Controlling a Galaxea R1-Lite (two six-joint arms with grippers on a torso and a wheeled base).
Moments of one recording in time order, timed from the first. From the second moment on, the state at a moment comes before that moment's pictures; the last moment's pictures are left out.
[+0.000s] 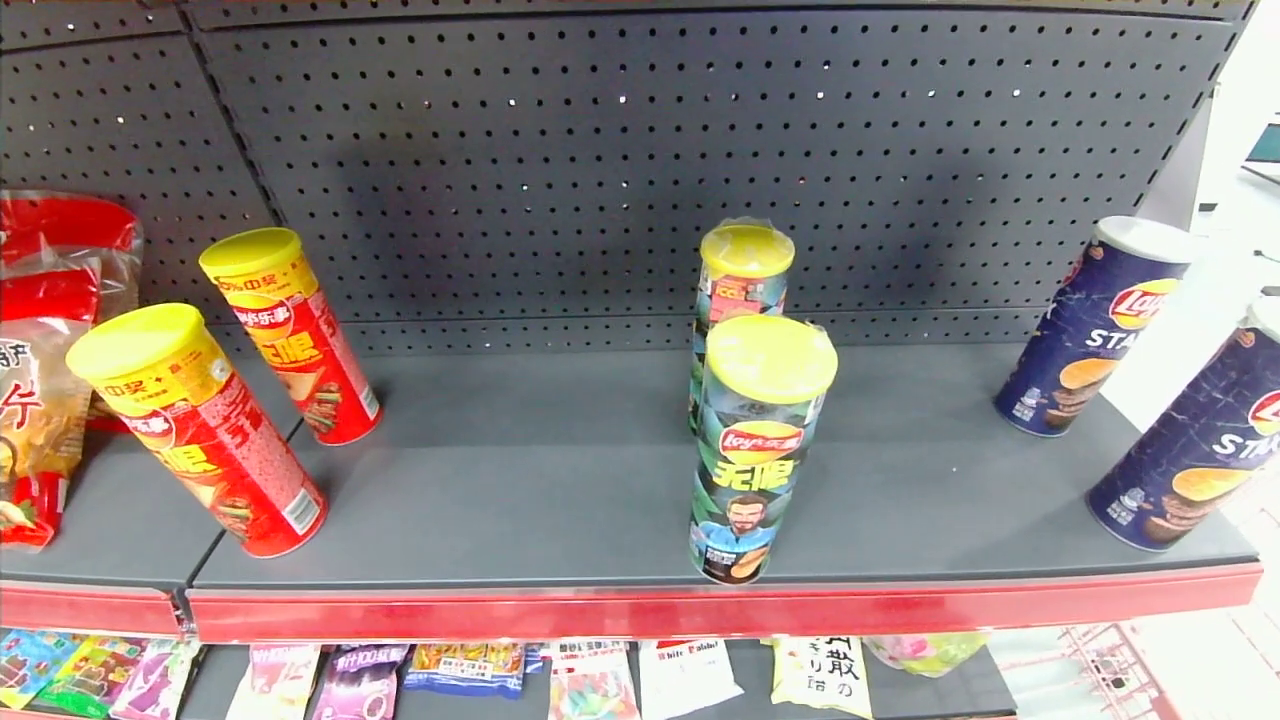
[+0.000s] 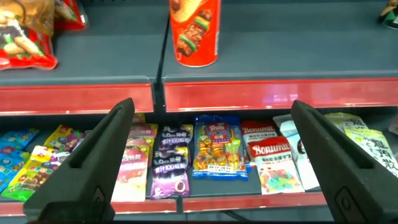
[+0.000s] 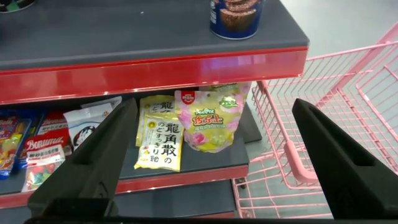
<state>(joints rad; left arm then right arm) 0.00 0.00 0.00 0.00 -0.03 0.00 -0.18 0.10 0.00 0.00 0.07 0.00</state>
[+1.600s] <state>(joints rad) 0.00 0.00 0.00 0.00 -0.03 0.00 0.40 1.37 -0.68 -0.14 0.02 0.16</state>
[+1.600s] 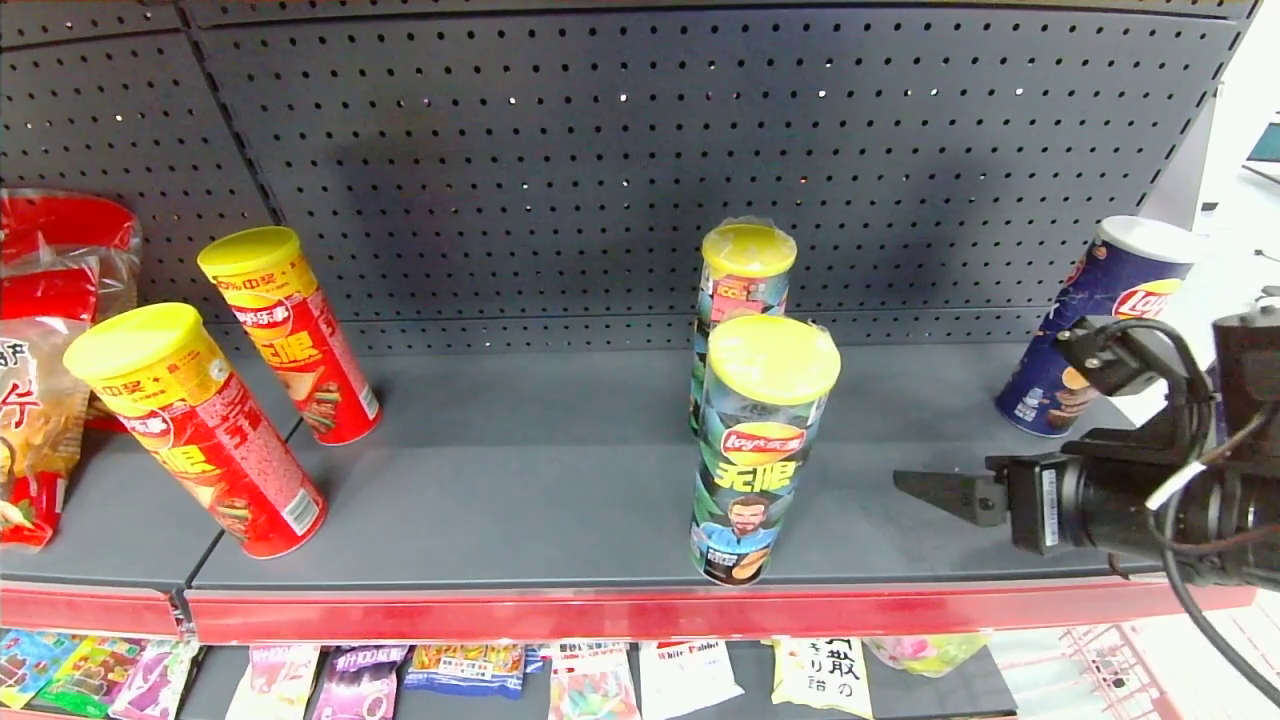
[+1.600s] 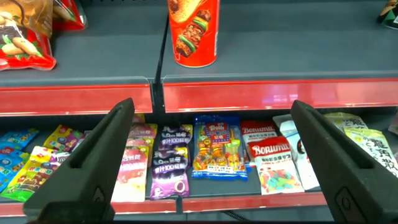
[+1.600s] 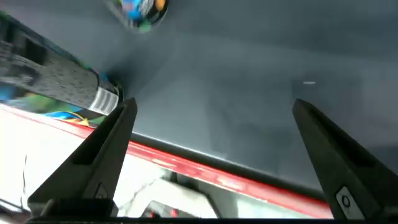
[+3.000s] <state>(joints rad) 0.00 0.00 0.00 0.00 -0.03 0.00 0.57 1.63 -0.70 -0.25 -0.07 0.09</state>
